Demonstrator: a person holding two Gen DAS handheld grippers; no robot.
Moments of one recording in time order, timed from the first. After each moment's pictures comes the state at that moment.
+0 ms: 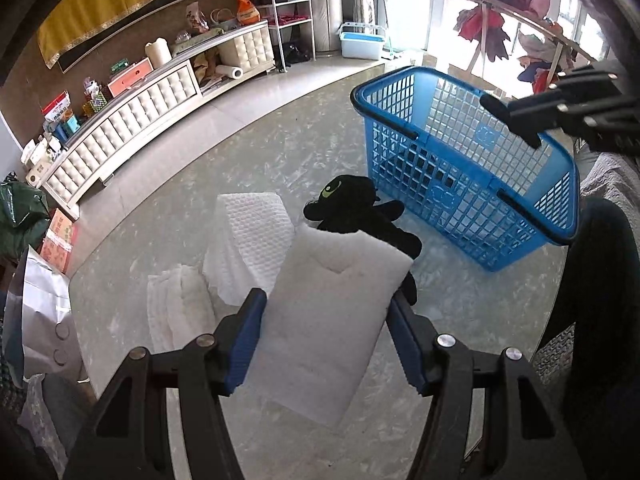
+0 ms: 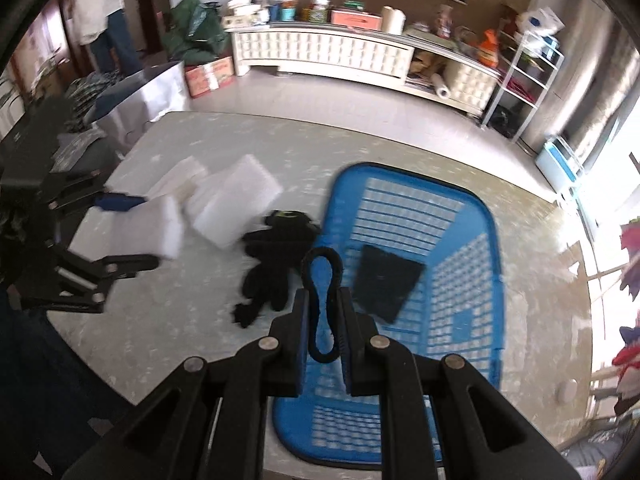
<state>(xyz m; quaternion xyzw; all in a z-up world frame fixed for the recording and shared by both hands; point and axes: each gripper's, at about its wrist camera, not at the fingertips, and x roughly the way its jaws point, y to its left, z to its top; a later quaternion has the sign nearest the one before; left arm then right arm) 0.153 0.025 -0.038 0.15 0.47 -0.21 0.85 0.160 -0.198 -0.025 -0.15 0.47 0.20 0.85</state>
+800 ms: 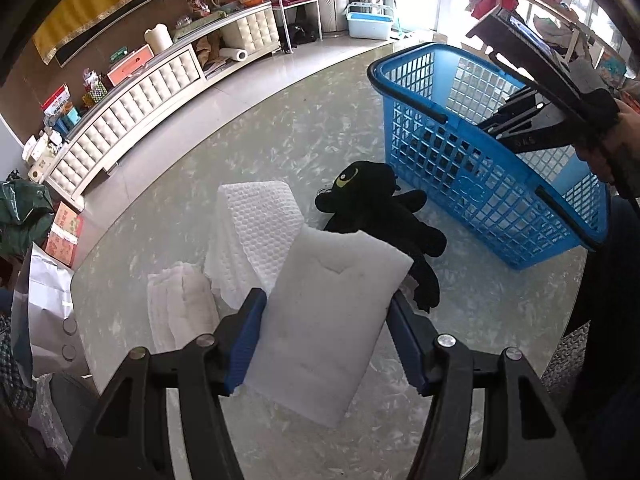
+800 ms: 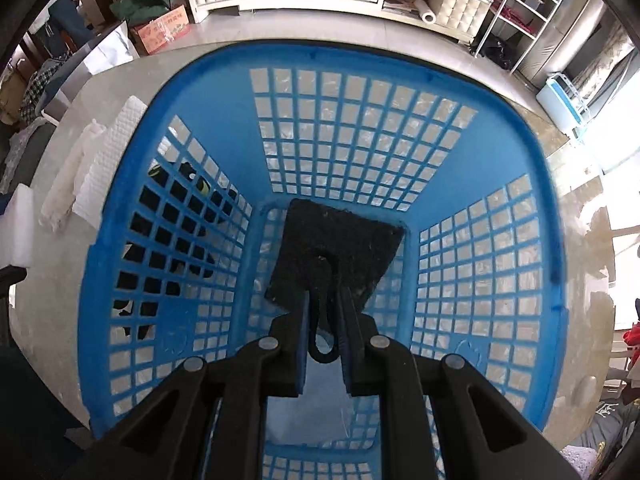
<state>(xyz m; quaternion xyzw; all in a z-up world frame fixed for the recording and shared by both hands) 0.177 0.018 -0.056 0.17 0.50 -0.19 0.83 0.245 -0.225 -0.118 -0.15 0.58 0.16 0.78</state>
